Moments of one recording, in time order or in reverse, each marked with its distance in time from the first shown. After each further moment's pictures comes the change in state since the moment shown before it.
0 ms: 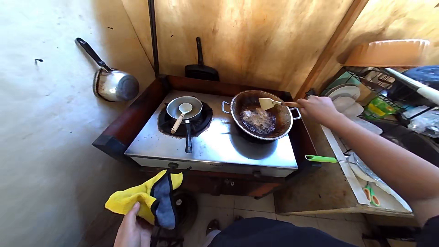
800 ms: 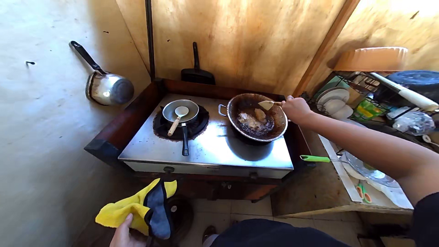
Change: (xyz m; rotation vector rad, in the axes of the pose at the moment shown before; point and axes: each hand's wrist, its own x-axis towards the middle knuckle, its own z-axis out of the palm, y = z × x) left_hand 0.000 -0.014 -0.015 -0.045 0.001 0.026; right_hand 0.011 -0.059 -0.015 -0.248 -0.145 -0.022
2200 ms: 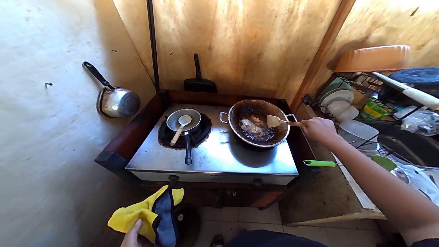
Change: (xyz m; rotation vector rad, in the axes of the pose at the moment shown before) left_hand -0.001 0.007 0.007 0.080 -0.044 -0.007; right_hand -0.044 0.051 0.055 0.344 -0.119 0.198
